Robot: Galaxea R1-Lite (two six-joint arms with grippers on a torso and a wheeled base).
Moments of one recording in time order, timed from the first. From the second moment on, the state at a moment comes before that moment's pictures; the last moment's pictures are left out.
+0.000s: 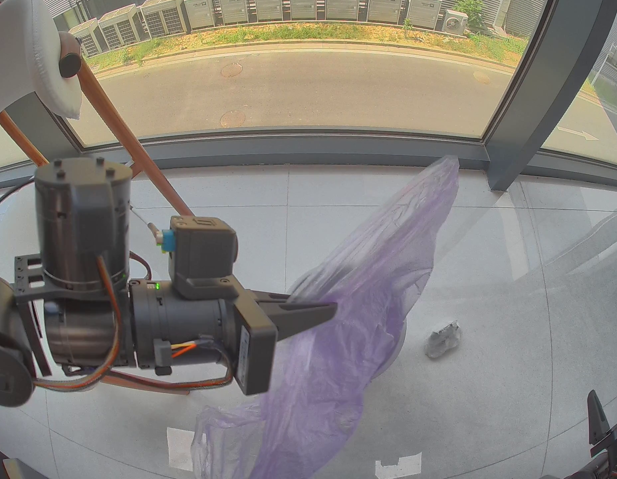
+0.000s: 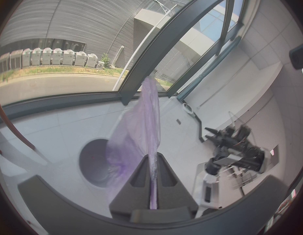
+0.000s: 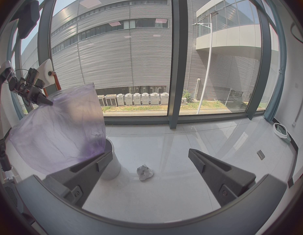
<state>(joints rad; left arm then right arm) -0.79 1.47 -0.84 -0.33 -0.30 -0.10 0.00 0.02 -0.02 0.00 -0.01 0.02</state>
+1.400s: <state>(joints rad) -0.63 1.65 -0.79 -0.51 -0.11 0.03 0.00 0.02 -0.02 0.00 -0.02 0.03</state>
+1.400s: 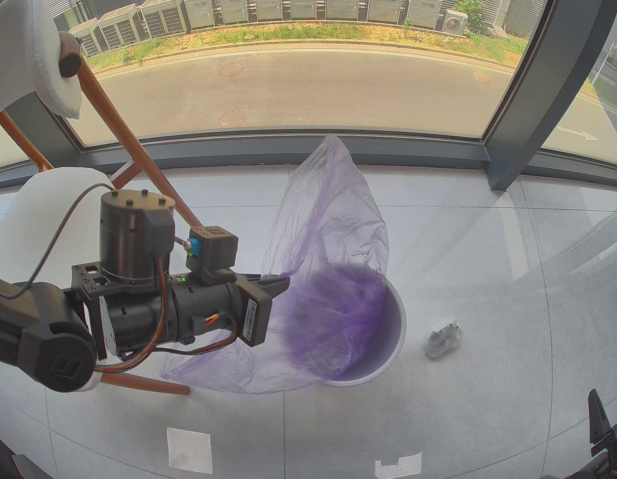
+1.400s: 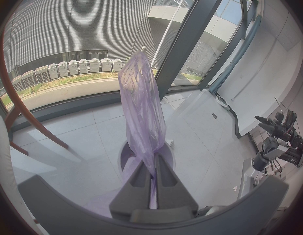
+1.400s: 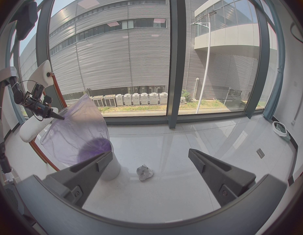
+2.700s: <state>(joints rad) -0.87 1.69 -0.80 -0.57 -0.03 -0.05 0.06 0.76 -0.27 -0.22 0.16 0.12</state>
